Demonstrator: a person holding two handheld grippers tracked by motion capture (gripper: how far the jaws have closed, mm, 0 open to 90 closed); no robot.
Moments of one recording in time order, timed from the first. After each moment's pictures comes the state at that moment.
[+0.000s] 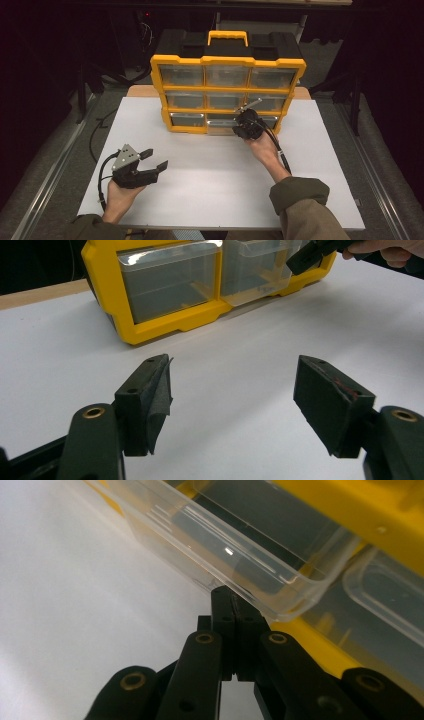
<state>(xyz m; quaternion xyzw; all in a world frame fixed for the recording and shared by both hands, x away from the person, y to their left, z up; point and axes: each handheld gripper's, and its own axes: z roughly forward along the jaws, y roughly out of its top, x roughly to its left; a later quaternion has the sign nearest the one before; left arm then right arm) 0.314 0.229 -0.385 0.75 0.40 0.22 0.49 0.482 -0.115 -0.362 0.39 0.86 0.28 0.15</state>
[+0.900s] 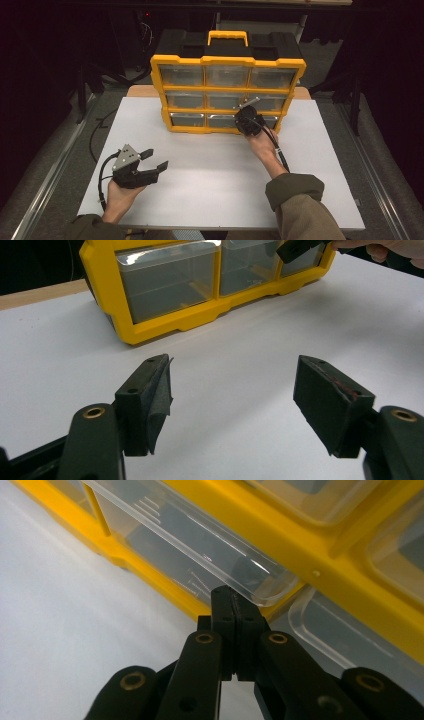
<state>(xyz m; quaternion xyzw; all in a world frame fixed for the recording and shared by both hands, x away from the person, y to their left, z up) 0.314 0.228 -0.385 0.75 0.40 0.22 0.49 0.492 -0.111 -0.364 0.39 0.85 0.27 0.23</state>
